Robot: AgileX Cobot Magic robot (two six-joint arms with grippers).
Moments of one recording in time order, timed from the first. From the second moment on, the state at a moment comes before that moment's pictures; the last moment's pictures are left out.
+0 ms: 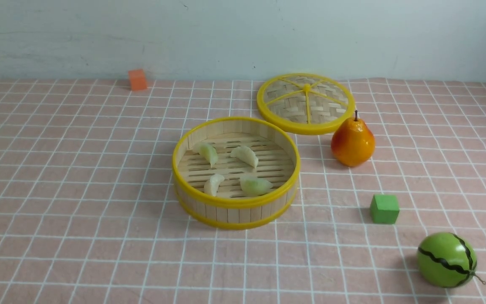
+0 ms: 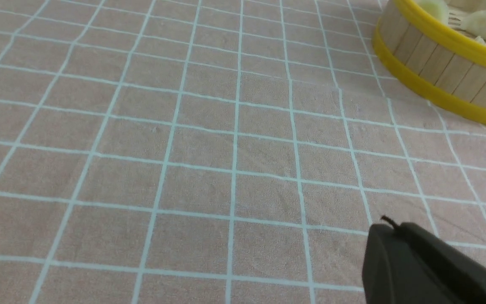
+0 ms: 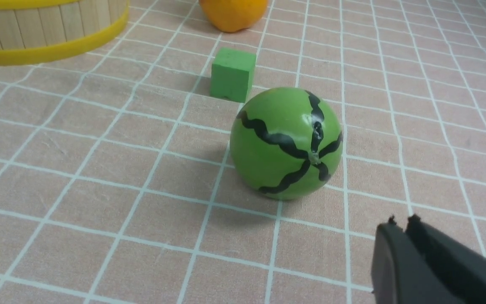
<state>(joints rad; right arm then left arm) 0.03 -0.01 0.01 0.12 0.40 -0.19 -0.08 -0.01 0.03 -0.07 0.40 -0.15</state>
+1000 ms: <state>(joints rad) 0.03 -0.01 0.01 0.12 0.40 -0.19 -0.08 -0.01 0.03 -0.08 0.40 -0.14</state>
